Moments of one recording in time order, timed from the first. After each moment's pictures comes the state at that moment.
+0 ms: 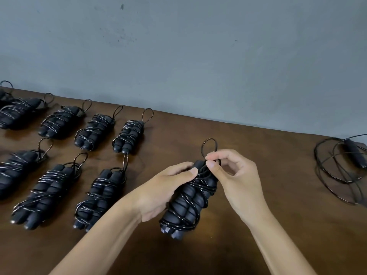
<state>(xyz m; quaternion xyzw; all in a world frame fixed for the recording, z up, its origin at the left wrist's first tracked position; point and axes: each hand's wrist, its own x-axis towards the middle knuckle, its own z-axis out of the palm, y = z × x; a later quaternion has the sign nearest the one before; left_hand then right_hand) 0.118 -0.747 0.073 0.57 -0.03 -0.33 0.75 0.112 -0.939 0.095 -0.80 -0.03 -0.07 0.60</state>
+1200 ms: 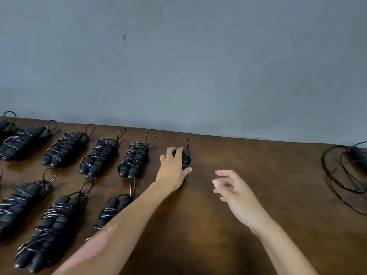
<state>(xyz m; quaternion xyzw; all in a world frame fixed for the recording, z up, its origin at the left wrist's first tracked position) 0.270 -0.756 -0.015 0.96 -0.05 -0.03 0.26 0.155 -0.948 0.050 -0.86 0.07 0.08 0.50</state>
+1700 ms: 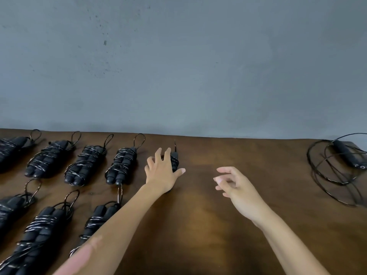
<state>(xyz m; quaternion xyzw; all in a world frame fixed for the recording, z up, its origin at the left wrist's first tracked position) 0.271 -0.767 -0.006 0.98 -0.01 -0.06 0.21 0.162 -0.989 0.049 -0.85 0.08 0.06 0.51</state>
